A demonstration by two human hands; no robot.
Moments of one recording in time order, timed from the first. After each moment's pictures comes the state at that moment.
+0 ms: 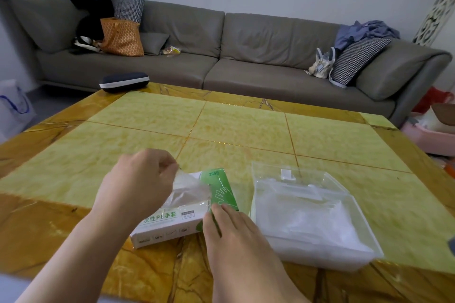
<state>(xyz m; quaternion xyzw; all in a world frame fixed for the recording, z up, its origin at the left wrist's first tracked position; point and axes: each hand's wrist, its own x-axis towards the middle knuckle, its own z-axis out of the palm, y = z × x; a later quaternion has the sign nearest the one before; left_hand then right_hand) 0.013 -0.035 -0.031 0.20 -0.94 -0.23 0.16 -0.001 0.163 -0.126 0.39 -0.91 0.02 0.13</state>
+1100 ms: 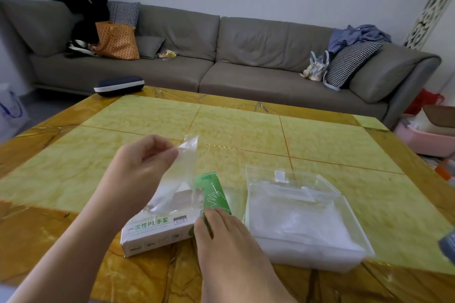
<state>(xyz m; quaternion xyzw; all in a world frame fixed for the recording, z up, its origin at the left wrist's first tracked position) 0.012 -0.024 -0.016 0.15 -0.81 -0.52 0.23 0.008 0.163 -0.097 0.38 -0.92 0.03 0.03</state>
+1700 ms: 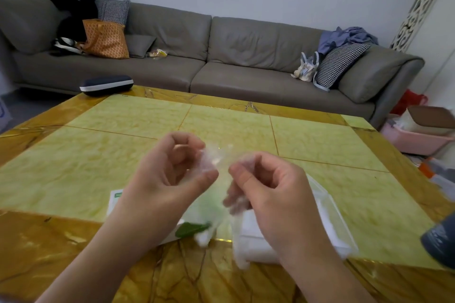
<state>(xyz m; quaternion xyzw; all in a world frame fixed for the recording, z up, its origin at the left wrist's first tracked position) 0.024 0.034 -0.009 -0.02 -0.72 -0.66 0.20 -0.021 0.211 0.002 0.18 -0.74 0.65 -0.02</state>
